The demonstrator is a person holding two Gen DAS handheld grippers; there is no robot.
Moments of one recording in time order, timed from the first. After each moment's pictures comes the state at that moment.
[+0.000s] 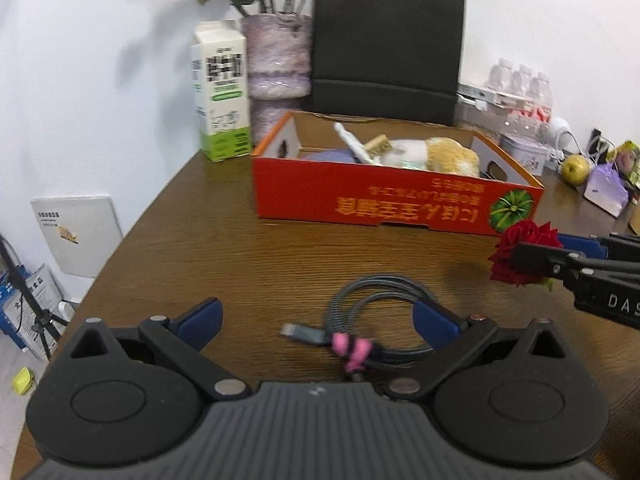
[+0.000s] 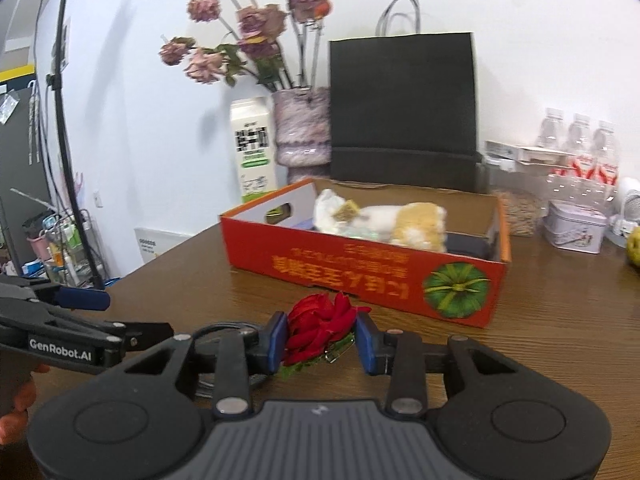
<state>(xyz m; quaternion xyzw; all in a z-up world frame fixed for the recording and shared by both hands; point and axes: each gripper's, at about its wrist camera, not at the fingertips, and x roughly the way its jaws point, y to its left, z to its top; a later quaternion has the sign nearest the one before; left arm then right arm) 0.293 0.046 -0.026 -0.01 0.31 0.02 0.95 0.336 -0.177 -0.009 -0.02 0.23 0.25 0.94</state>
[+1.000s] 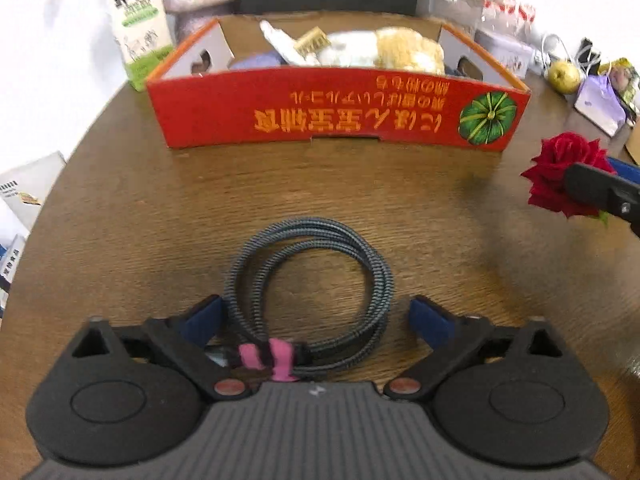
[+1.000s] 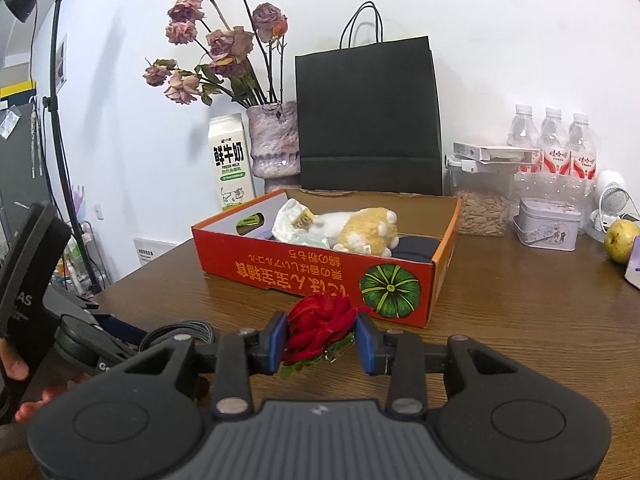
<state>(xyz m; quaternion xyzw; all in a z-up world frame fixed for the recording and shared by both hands) 0.347 0.004 -0.052 0.02 0.44 -0.02 0.90 0.342 -0.238 -0.006 0.00 0.22 0.26 0.94</state>
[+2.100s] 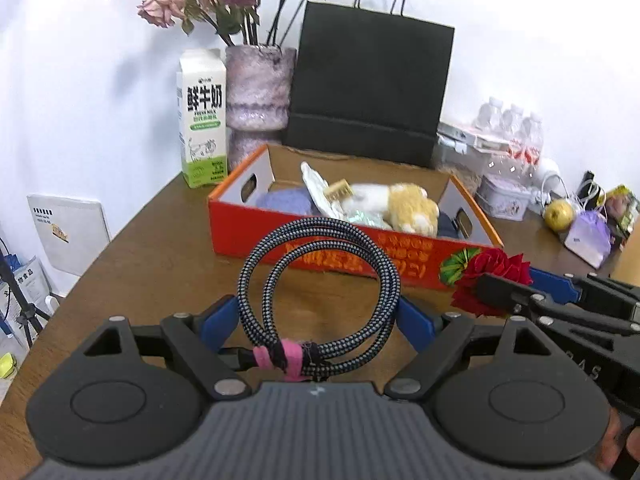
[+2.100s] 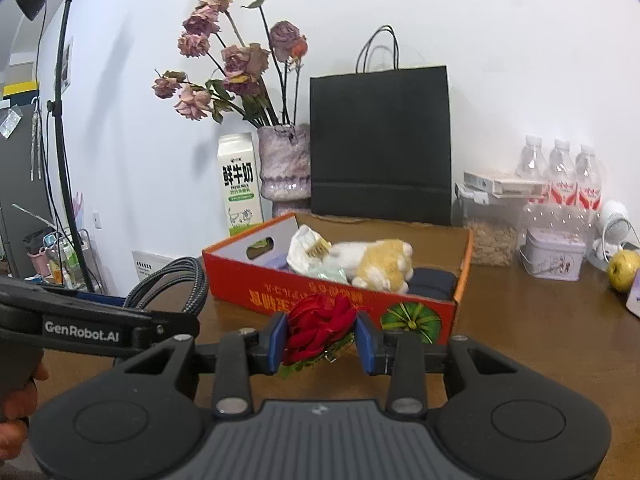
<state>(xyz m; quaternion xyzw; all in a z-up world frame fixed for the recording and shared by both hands) 0.304 0.002 0.017 -0.06 0.28 0.04 0.96 0.336 -0.208 0.014 -0.01 0.19 0.26 0.95</state>
